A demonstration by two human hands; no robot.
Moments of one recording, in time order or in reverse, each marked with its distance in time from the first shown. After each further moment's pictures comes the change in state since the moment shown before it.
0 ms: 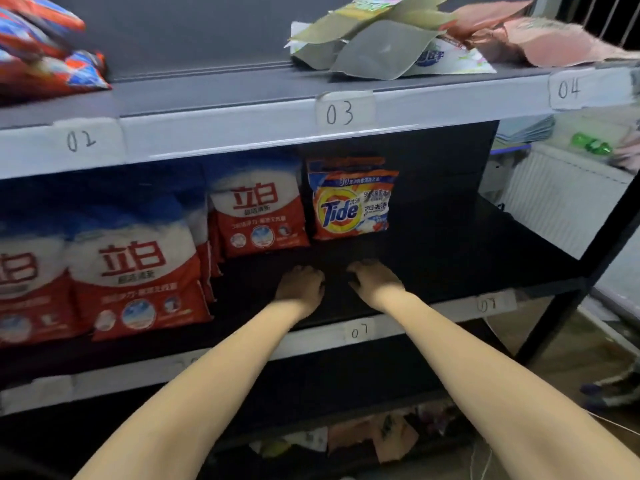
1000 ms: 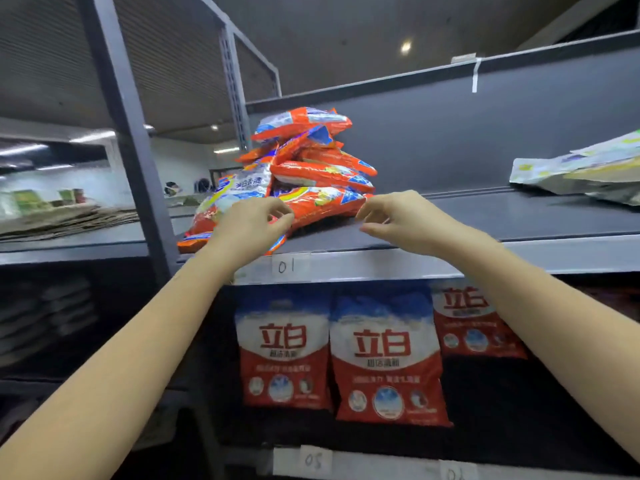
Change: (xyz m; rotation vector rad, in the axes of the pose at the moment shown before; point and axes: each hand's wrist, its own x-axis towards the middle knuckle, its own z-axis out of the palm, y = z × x) left_hand -0.250 -0.337 -0.339 -0.061 0.720 -0.222; right_hand -0.028 -0.428 -0.188 0.117 0.436 -0.609
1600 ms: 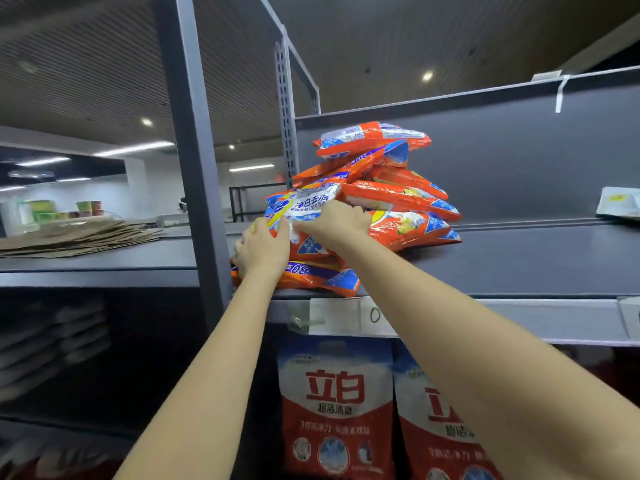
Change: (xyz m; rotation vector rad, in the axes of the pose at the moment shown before) left_hand 0.079 -0.143 0.049 -0.174 0.208 -0.544; right_hand 0.196 -0.113 0.122 0.087 0.117 0.347
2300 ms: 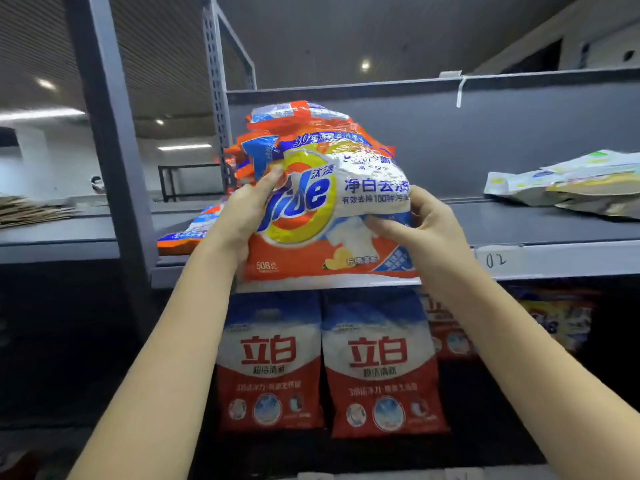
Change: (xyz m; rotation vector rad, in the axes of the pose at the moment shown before) left_hand -0.085 0.064 -0.026 -1.010 -0.539 0.107; right_hand -0.162 0.122 -0.102 0.890 0.193 -0.205
